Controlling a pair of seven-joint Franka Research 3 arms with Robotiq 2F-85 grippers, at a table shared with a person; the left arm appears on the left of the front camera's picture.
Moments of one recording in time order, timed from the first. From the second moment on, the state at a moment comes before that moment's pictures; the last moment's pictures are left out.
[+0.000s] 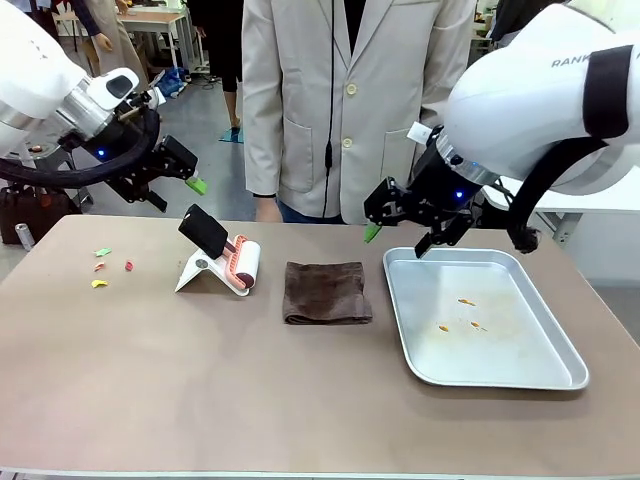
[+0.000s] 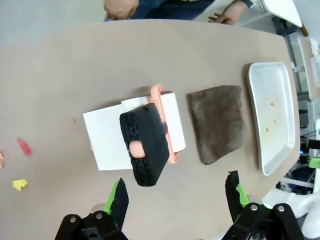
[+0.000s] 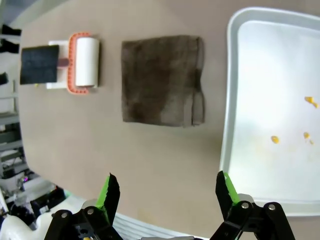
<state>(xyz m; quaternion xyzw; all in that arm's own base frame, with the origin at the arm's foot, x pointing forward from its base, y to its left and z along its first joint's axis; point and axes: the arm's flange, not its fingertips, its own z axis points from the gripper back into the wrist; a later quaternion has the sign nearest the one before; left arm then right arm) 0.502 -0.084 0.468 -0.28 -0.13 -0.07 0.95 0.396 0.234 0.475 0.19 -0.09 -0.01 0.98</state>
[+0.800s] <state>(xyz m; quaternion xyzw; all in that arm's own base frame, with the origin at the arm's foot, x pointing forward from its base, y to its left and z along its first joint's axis) 0.508 -0.077 0.443 -0.28 -0.10 -0.05 0.95 0.413 0.252 0.452 0.17 -0.07 -0.01 0.98</state>
